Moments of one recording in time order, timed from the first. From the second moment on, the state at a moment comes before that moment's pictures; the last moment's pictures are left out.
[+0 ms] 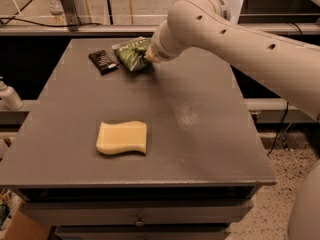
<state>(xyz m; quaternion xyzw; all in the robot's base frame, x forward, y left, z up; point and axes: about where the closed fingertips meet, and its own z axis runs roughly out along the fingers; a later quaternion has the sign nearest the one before) 0.740 0.018 0.864 -0.57 0.71 -0.03 0.41</state>
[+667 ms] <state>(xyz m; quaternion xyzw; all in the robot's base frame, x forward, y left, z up) 0.722 0.022 0.860 -0.59 0.70 0.02 0.40</state>
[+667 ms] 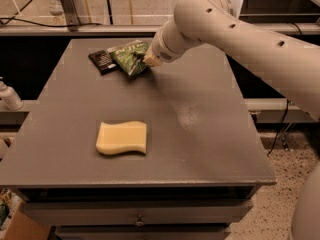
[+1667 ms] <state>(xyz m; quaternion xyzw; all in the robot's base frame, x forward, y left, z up) 0.724 0.005 0.853 -0.59 0.72 0.04 0.36</state>
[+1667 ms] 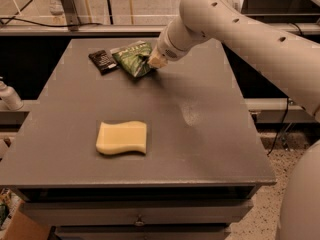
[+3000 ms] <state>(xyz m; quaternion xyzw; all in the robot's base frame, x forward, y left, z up) 0.715 -0.037 0.872 -0.59 0.73 0.05 0.35</state>
